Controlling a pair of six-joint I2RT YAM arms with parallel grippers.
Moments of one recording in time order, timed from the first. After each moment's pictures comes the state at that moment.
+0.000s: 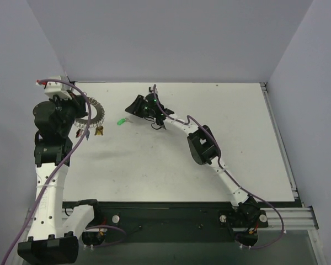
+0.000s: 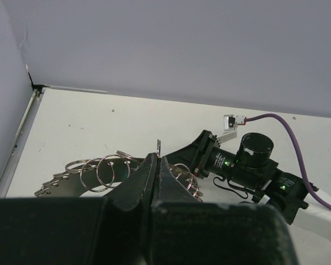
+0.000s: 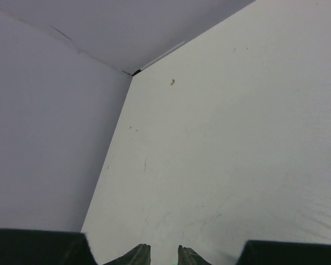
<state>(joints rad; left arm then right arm) 0.07 0.94 1.12 -0.21 0.15 -0.22 0.68 2.74 2.30 0.13 -0.22 0.89</state>
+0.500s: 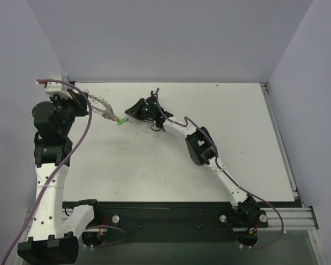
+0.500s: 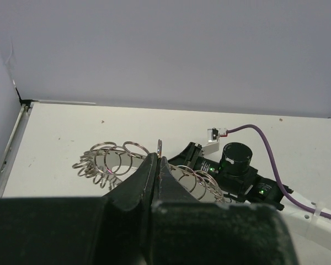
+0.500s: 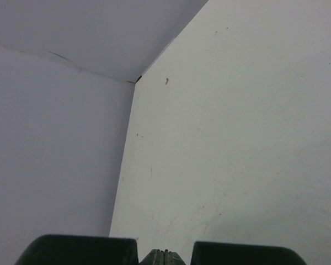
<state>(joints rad) 0.07 0.93 1.12 -0.17 0.20 -0.22 0.68 2.84 2.36 0.21 -0.25 1.13</state>
